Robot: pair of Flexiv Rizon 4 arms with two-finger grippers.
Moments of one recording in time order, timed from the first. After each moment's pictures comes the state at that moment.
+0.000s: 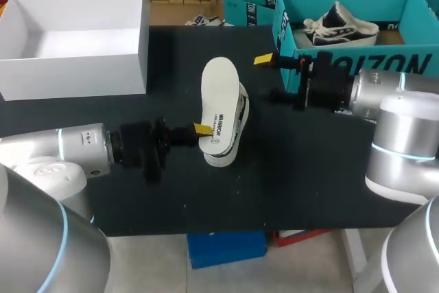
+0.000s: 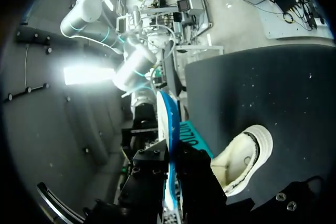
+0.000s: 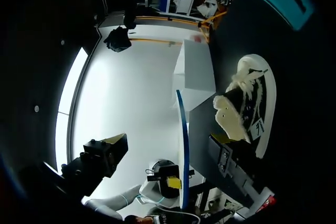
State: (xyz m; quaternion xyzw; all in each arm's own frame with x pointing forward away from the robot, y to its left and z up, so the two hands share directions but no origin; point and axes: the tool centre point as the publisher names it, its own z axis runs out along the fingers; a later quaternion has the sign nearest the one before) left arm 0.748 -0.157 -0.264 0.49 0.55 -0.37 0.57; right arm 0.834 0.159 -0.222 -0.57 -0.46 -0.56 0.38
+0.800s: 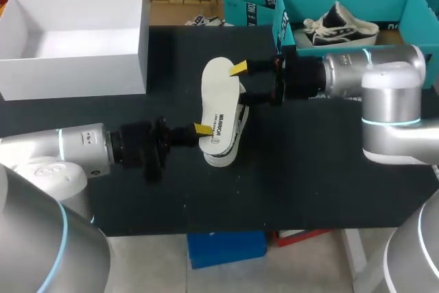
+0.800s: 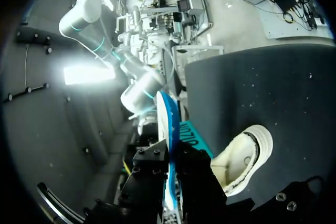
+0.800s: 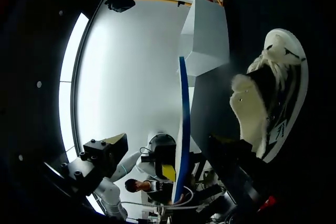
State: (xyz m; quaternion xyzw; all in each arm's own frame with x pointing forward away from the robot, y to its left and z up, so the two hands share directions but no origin) left arm 0.748 -0.157 -0.264 0.49 0.55 -0.37 0.57; right arm 0.826 0.207 -0.237 -0.46 -0.56 -0.49 0.48
